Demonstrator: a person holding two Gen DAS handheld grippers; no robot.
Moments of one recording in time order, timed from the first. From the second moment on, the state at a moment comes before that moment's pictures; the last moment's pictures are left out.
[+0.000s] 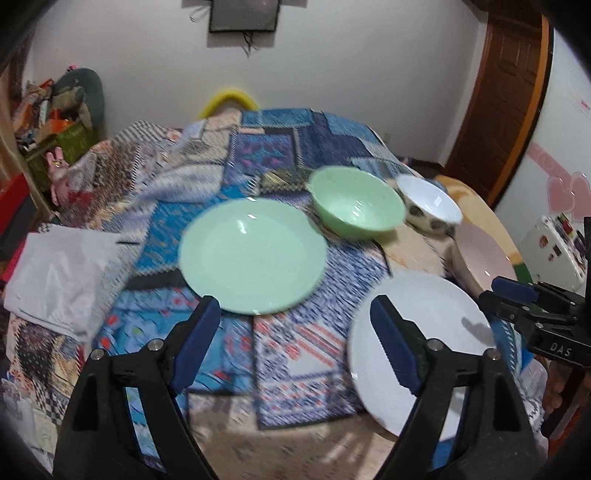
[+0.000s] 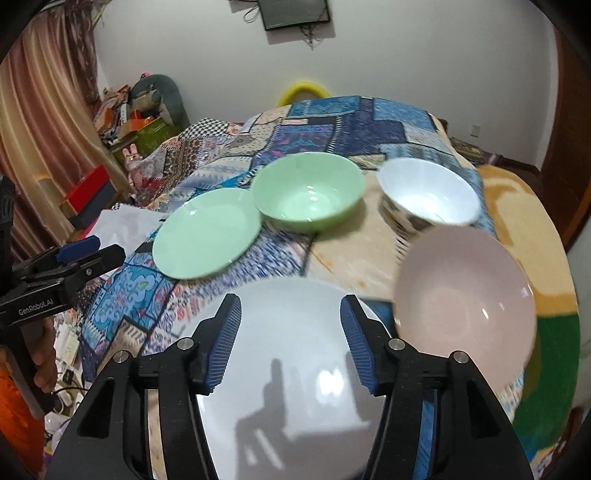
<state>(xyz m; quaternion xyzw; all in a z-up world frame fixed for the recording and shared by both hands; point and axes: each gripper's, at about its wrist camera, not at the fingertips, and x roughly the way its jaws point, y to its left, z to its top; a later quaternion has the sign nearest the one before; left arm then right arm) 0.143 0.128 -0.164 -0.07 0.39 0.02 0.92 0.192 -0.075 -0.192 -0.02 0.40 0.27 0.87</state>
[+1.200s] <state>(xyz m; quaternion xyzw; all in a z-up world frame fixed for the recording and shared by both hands) 0.272 0.265 -0.268 -0.11 0.48 0.01 0.87 0.269 0.038 -0.254 -0.08 0.49 0.30 0.81</state>
